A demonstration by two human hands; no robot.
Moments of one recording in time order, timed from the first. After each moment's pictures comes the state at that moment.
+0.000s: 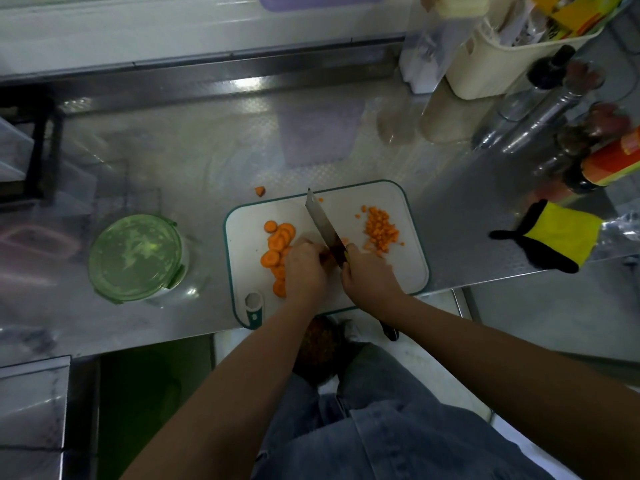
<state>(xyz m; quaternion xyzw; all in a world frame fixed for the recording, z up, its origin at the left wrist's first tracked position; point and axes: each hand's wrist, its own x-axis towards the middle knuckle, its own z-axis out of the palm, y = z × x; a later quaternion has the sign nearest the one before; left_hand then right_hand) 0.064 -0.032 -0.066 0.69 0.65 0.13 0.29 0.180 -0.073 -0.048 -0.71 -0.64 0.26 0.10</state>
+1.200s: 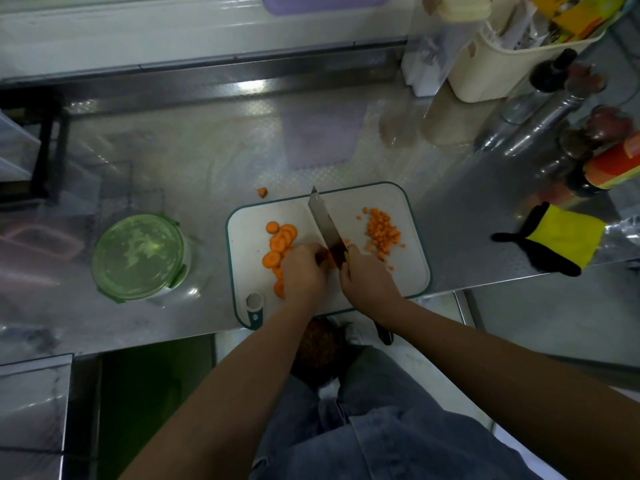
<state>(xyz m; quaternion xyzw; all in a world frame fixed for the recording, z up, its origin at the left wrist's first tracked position) 0.059 -0.035 -0.063 0.66 0.66 0.15 0.33 0.173 -0.074 -0.045 -0.72 -0.63 0.27 0.11</state>
